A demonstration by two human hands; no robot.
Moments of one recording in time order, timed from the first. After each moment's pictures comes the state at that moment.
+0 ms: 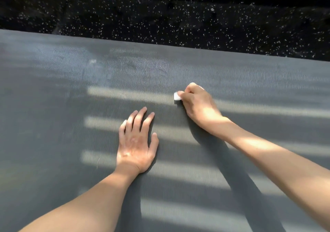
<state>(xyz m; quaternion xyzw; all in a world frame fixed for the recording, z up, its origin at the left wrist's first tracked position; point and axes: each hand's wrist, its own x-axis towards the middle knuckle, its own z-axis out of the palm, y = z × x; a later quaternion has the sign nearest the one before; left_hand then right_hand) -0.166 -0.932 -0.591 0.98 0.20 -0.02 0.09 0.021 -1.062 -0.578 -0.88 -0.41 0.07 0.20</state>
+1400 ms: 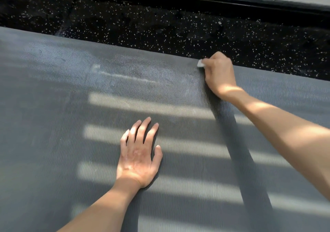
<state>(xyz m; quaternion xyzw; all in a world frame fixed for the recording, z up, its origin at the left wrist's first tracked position) -0.165 -0.930 -0.594 0.97 0.20 -0.04 0.10 0.131 -1.026 -0.567 -0.92 -0.33 -0.01 0.20</state>
